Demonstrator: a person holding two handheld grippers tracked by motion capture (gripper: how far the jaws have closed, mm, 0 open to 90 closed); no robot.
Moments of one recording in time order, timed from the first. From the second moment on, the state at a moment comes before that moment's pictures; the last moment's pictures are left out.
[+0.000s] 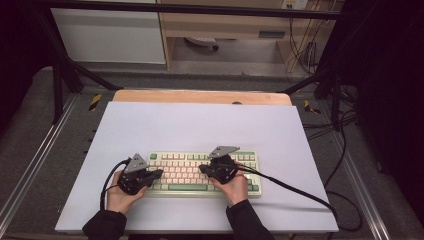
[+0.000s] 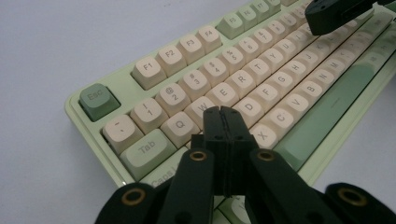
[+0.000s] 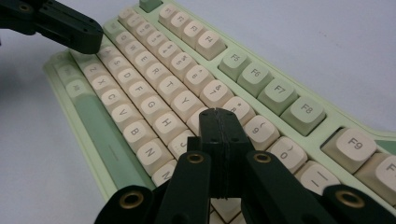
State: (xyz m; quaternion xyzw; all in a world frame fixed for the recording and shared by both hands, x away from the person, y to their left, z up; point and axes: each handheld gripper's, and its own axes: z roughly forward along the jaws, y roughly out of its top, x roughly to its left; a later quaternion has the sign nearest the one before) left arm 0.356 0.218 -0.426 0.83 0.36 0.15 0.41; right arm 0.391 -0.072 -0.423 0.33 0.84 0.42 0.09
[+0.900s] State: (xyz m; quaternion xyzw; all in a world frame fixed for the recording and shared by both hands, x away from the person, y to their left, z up) left arm 0.355 0.218 -0.424 0.82 0.36 0.15 0.41; right arm 0.387 -0.076 -0.416 0.32 0.85 0.41 0.08
